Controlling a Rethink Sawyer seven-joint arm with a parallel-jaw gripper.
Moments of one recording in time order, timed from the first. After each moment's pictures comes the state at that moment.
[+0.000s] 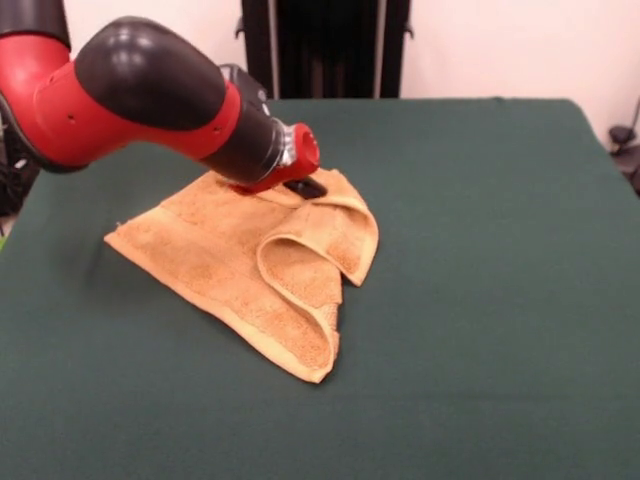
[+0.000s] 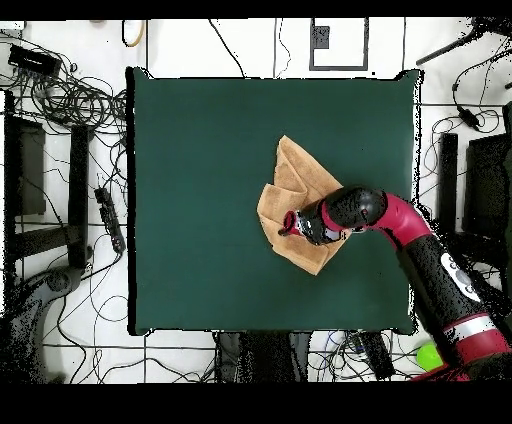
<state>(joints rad) -1.01 -0.10 0.83 1.49 -0.59 1.17 1.81</state>
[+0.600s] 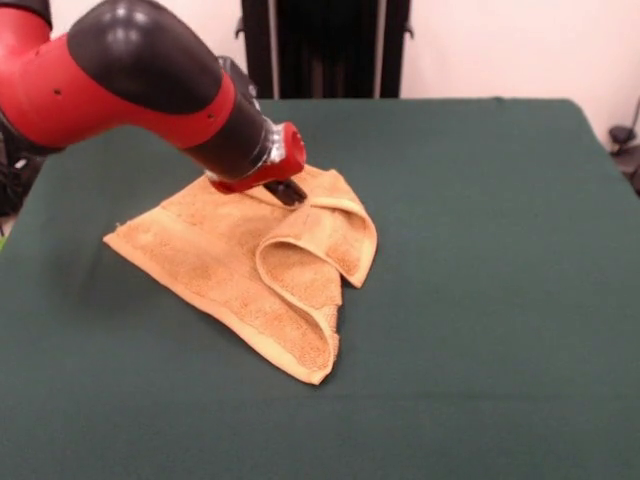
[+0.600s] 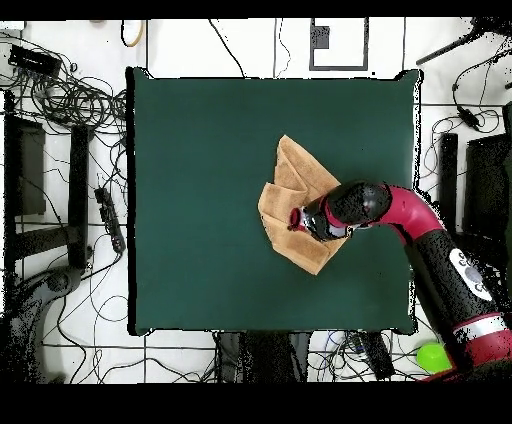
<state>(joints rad) -0.99 -0.18 0.83 1.49 -0.63 1.17 1.81</state>
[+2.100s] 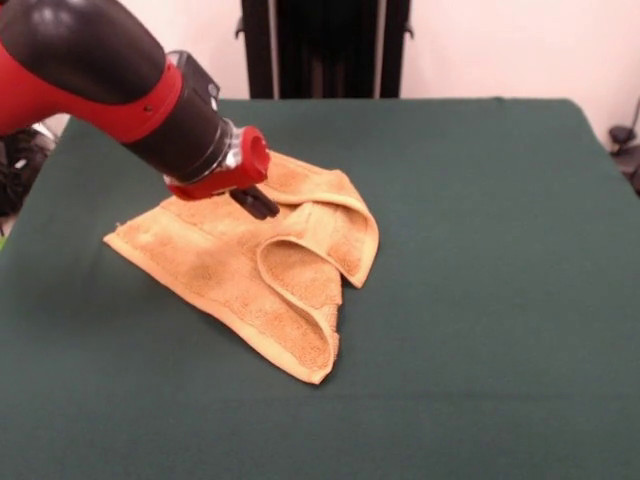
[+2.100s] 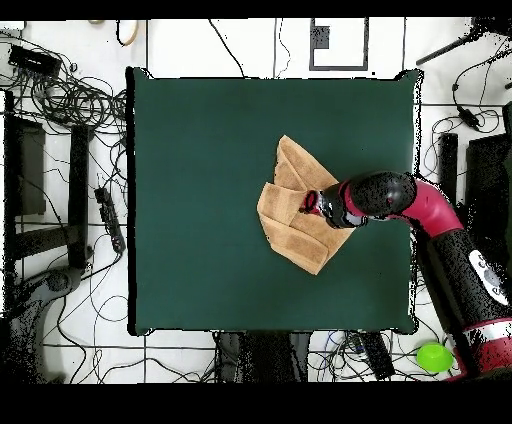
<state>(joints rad) -1.01 -0.19 0.83 1.43 -0.55 1.13 1.81</state>
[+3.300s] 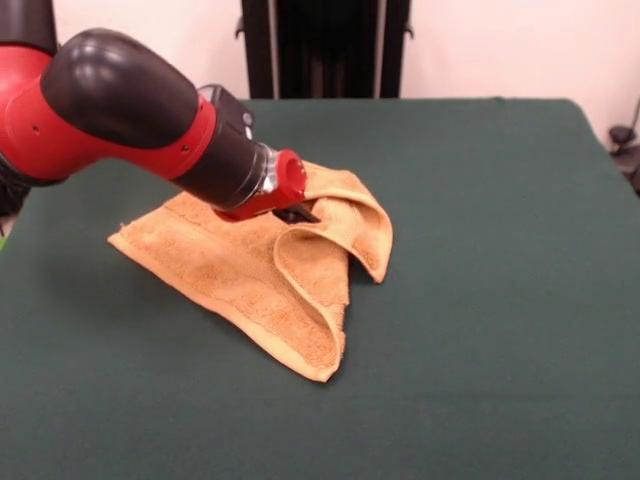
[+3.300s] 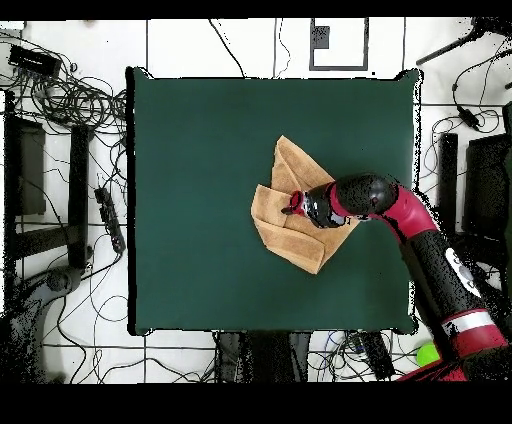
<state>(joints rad) -1.00 -0.08 0.83 1.41 -0.50 1.12 1.81</state>
